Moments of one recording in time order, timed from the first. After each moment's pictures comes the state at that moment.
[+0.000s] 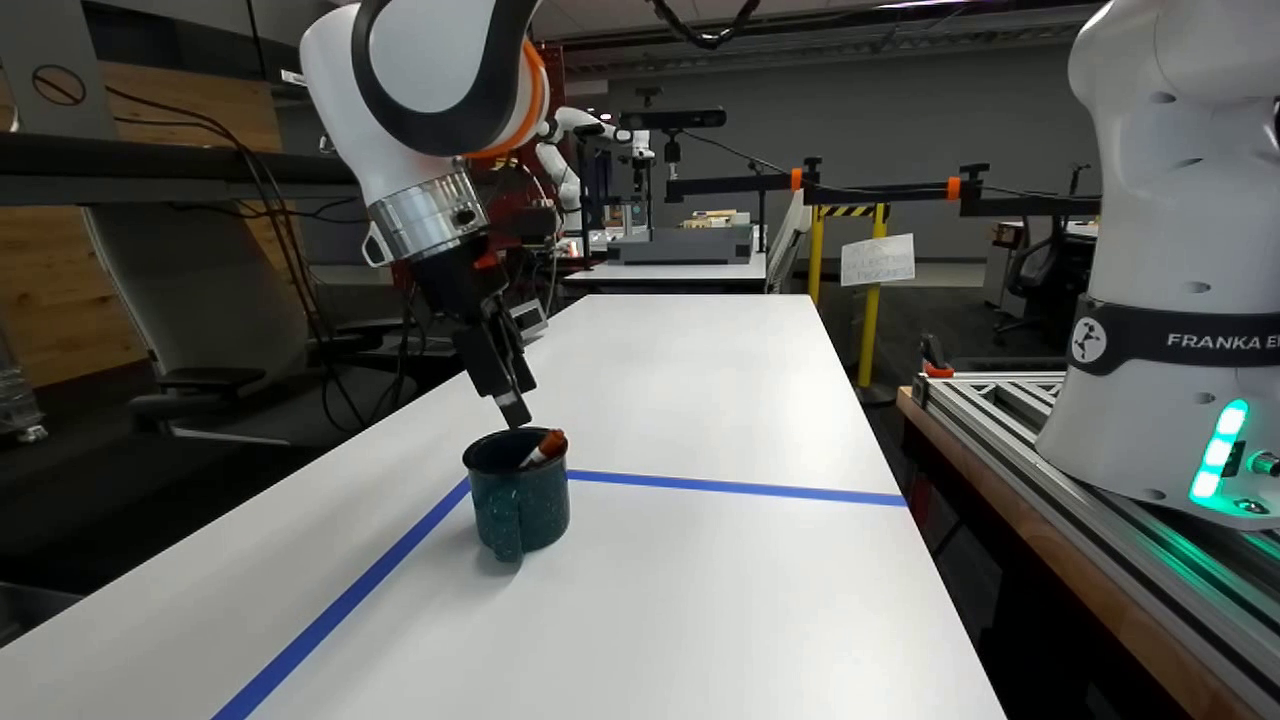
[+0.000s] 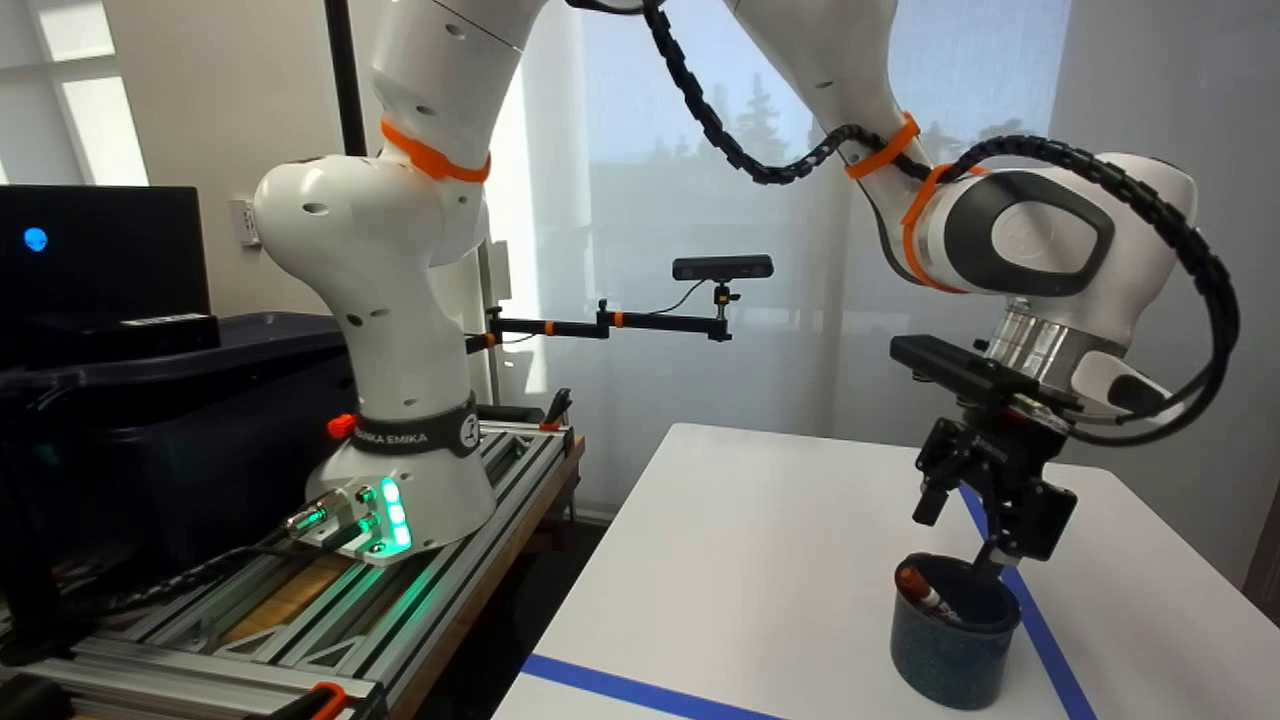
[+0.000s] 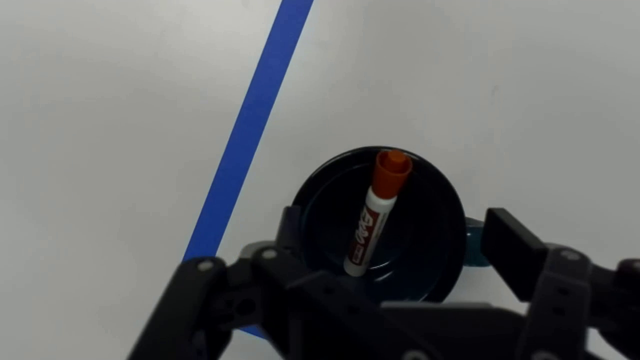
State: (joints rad) arm -0.02 0.50 0.01 -1.93 -0.14 2.15 -0.18
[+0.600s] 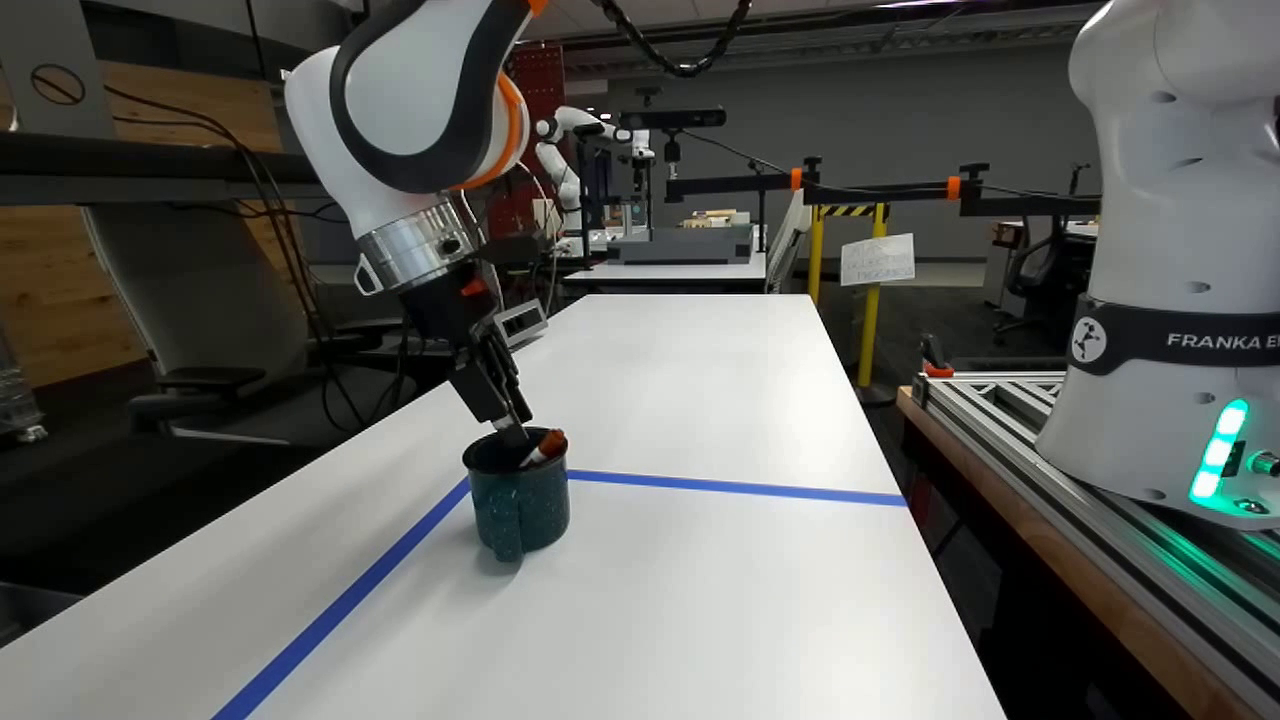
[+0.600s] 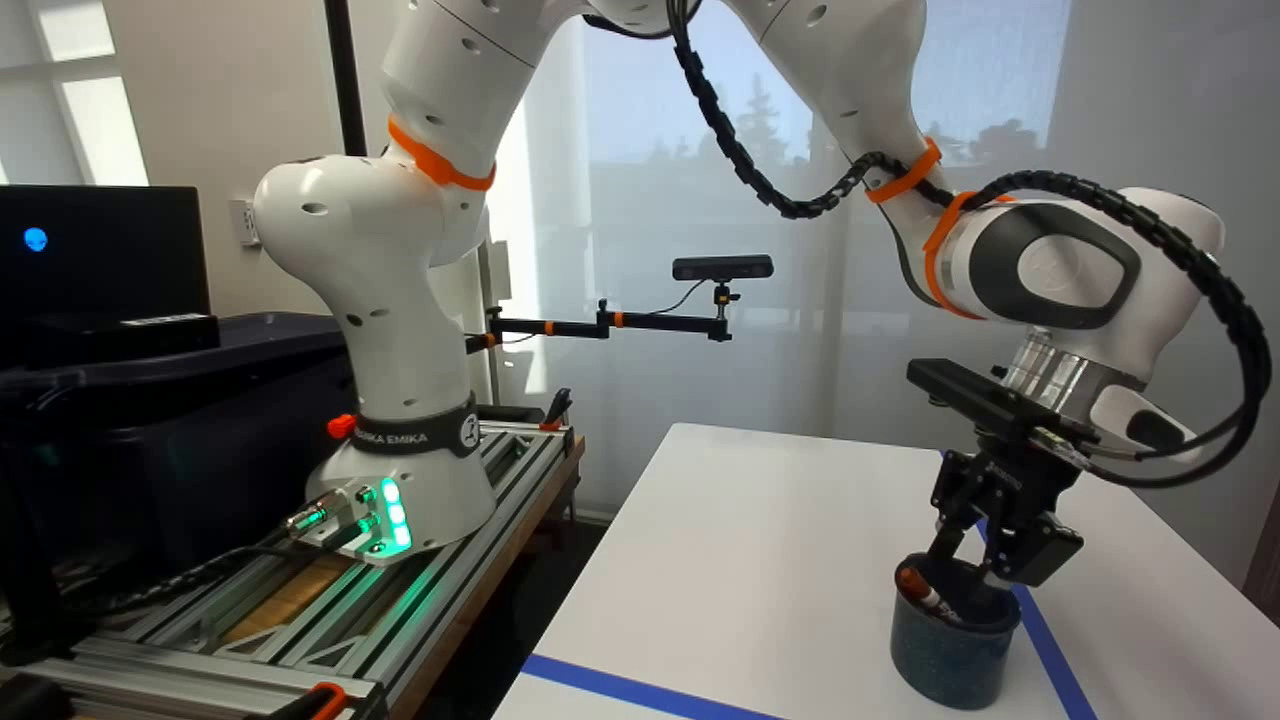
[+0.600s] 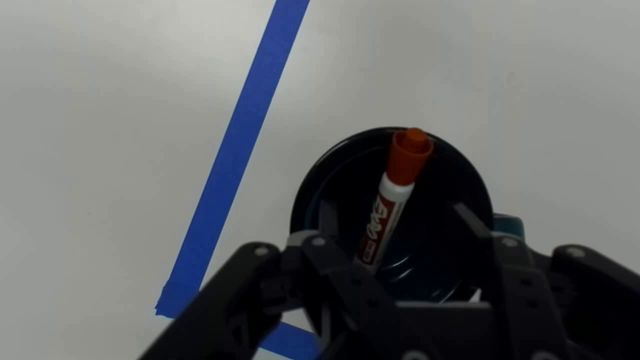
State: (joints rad) arm -0.03 0.60 0.01 -1.84 -0.14 2.11 -0.18
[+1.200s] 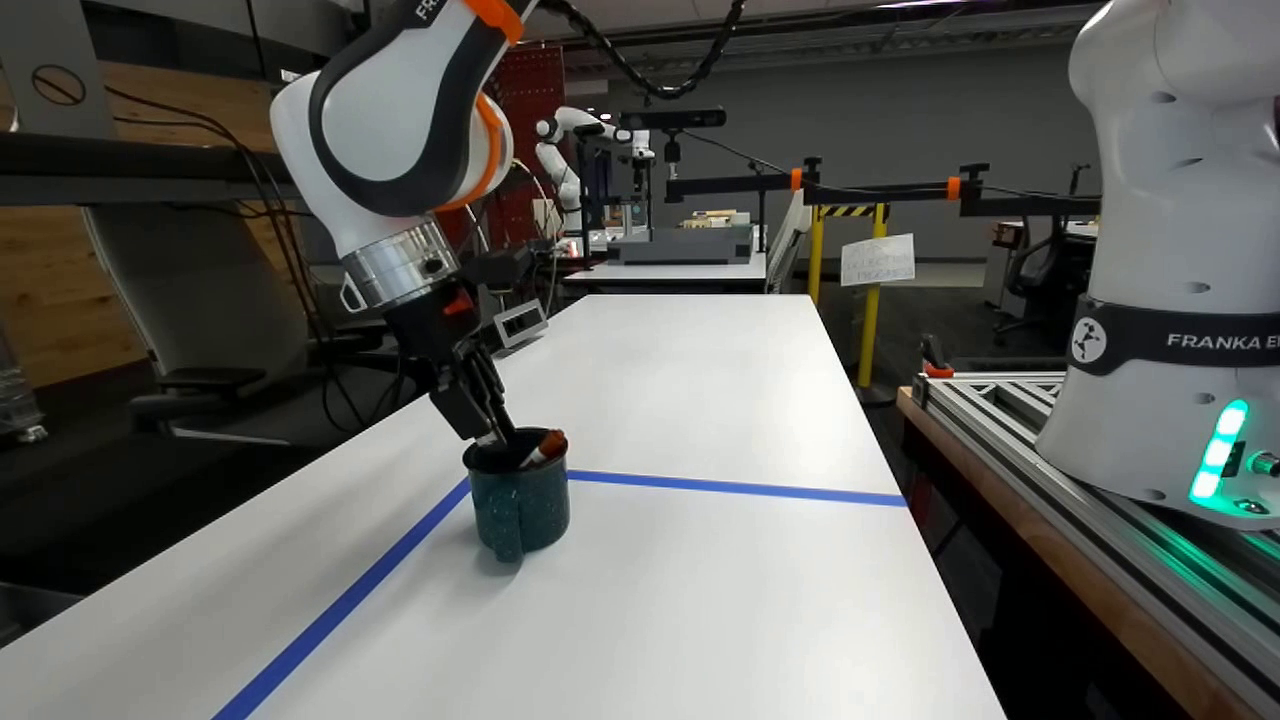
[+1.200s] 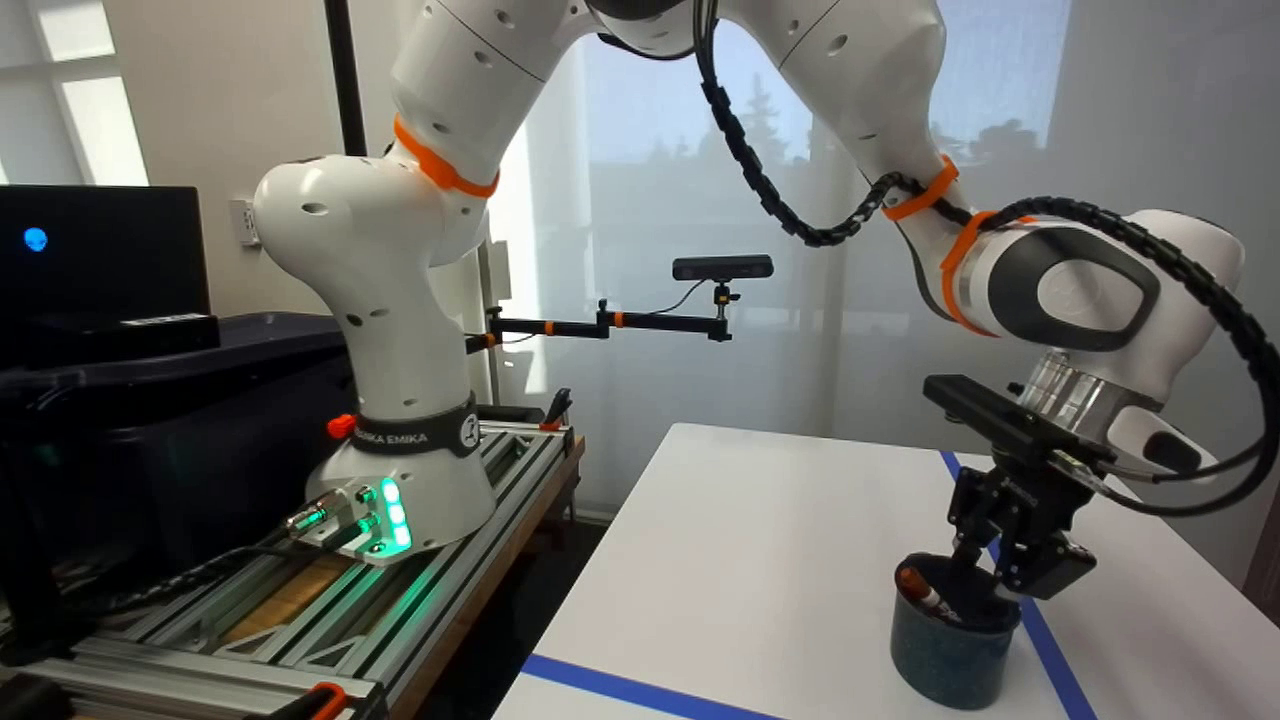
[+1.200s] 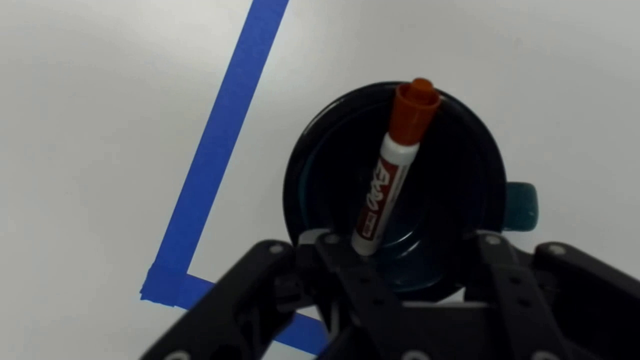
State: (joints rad) arm -0.03 0.67 0.01 -1.76 -0.13 2.11 -0.18
